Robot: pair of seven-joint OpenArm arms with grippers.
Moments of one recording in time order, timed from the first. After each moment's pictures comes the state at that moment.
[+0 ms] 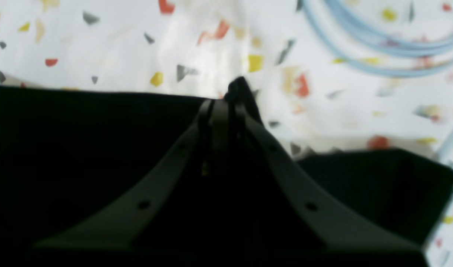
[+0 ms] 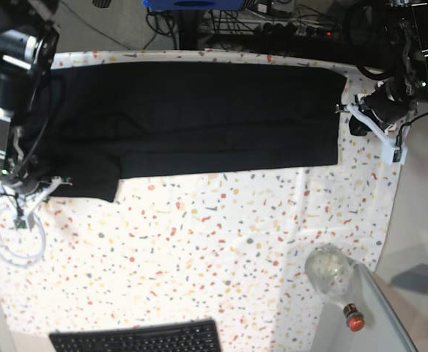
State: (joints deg) left arm 20.1 -17.9 -22.4 97.5 -28.2 -17.7 53.7; right arm 13.4 8.9 24.2 55.1 -8.3 25.1 -30.7
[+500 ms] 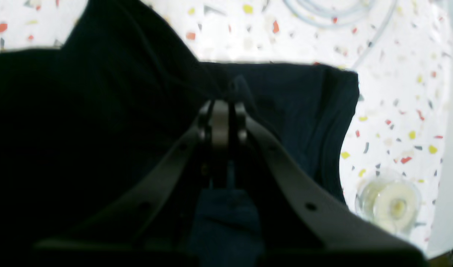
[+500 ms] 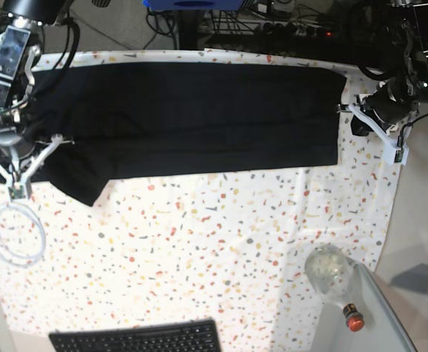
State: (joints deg) left arm 20.1 -19.0 -22.5 97.5 -28.2 -17.7 53.8; right arm -9.2 -0.2 24.1 99.1 -8.1 25.3 -46.6
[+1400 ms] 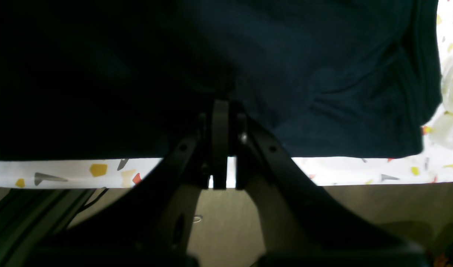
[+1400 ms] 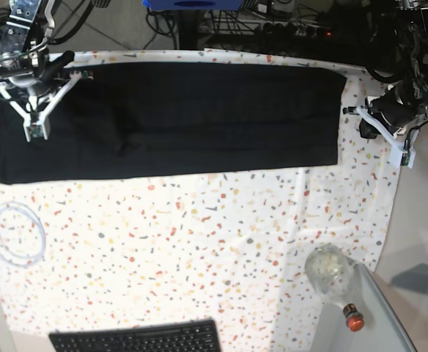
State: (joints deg) left arm 20.0 -21.0 -22.5 97.5 -28.2 -17.7 53.7; right arm -22.8 -5.8 24.0 107.2 -7.9 25.5 -55.4
